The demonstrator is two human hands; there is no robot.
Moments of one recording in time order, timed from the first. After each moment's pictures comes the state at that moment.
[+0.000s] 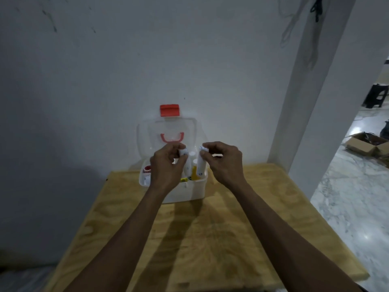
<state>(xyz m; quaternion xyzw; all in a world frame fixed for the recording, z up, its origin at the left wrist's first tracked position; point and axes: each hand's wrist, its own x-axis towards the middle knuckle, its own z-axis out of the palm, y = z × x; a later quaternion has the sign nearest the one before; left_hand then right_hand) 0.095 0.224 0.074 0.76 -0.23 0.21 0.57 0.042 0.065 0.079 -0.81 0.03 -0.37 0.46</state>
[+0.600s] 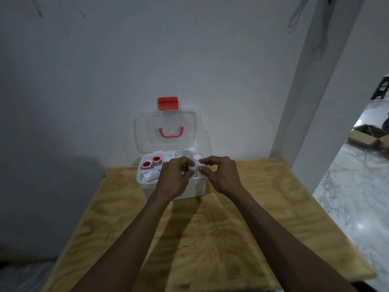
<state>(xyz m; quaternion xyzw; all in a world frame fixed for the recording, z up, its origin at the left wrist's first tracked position) 0.102 0.217 0.038 0.85 -0.28 0.10 0.43 0.051 0.062 0.035 -0.88 0.06 -0.24 0.40</state>
